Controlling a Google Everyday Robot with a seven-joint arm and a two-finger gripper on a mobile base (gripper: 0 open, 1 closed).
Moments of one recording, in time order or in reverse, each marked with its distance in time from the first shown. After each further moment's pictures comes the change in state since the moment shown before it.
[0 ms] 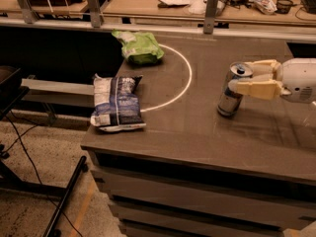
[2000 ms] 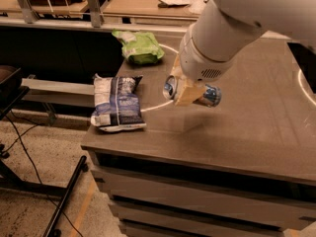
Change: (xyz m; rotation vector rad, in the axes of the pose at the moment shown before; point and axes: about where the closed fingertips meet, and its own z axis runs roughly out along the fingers) arm -0.029 0.083 0.119 -0.075 0.982 -0.578
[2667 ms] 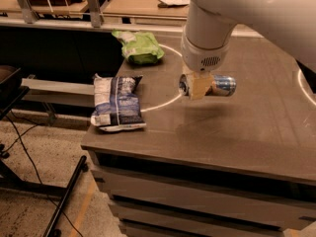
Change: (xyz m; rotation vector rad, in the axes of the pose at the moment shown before) arm 0.046 -0.023 0.020 -0.120 0.246 -0.073
